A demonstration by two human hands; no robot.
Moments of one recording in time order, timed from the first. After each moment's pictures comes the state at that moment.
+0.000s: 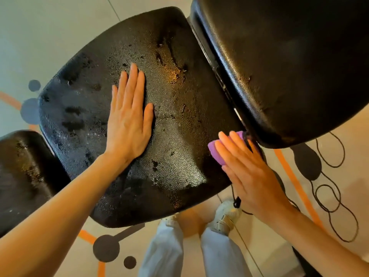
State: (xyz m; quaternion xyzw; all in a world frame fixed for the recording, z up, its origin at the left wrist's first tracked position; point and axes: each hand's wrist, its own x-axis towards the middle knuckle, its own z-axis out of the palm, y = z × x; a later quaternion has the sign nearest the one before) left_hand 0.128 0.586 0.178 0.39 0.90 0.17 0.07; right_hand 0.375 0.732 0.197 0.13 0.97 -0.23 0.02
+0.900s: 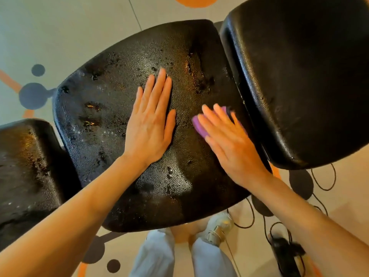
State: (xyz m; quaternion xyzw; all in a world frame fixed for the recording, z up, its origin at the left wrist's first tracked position) left_hand 0.127 0.585 0.177 0.40 0.90 0.20 0.05; right_hand 0.269 0.740 0.186 0.08 0.96 -0.25 0.01
